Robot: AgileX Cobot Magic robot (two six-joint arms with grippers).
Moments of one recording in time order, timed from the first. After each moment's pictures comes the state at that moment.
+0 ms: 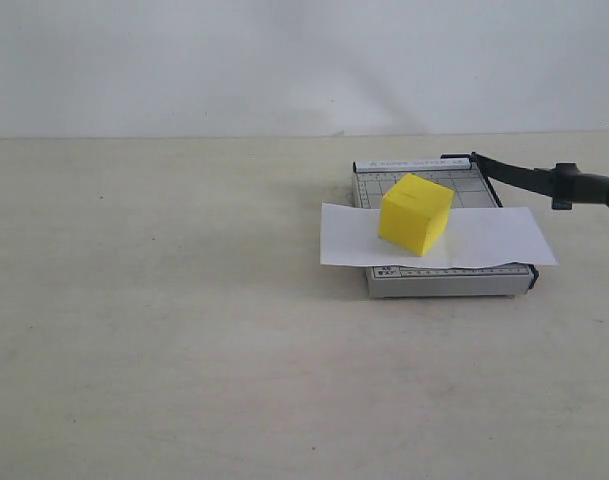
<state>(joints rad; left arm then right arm) -0.57 0.01 -0.39 0.00 0.62 0.39 -0.05 0.00 0.00 0.04 0.03 -0.06</state>
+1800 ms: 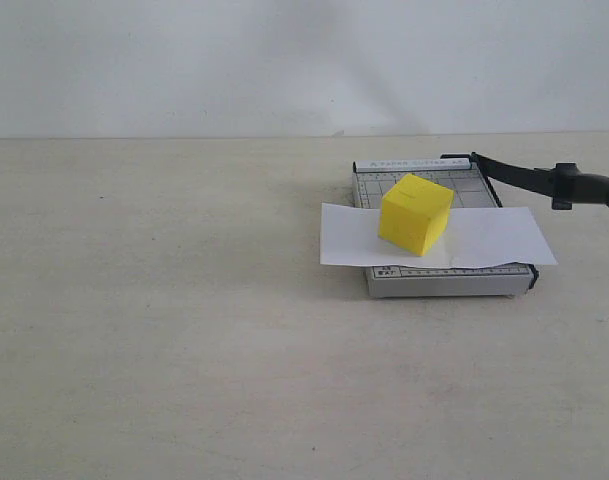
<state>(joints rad) -0.57 0.00 -0.22 0.19 0.26 0.35 -0.05 0.00 0.00 0.17 -0.17 0.17</state>
